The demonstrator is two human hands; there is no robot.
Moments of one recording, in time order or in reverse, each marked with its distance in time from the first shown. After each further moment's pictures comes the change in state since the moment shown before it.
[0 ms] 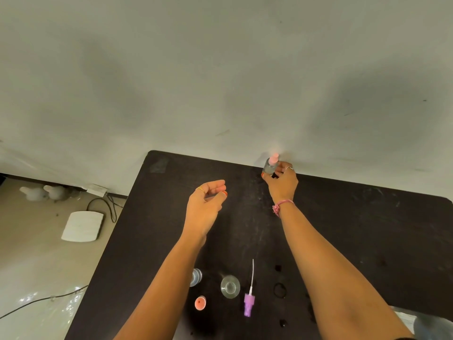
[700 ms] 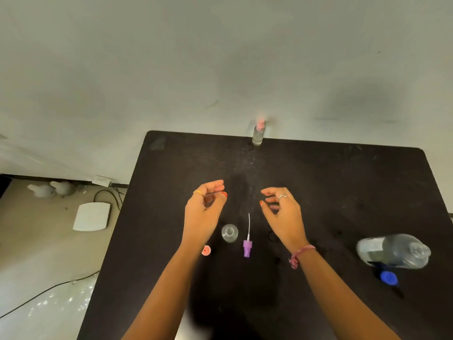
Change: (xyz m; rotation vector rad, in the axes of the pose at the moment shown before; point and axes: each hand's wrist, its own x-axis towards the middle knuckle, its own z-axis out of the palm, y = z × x) left_hand -0.104 -0.030 -0.017 0.117 -0.027 0.163; right_hand -0.187 0.029 -0.101 -0.134 -0.235 -0.280
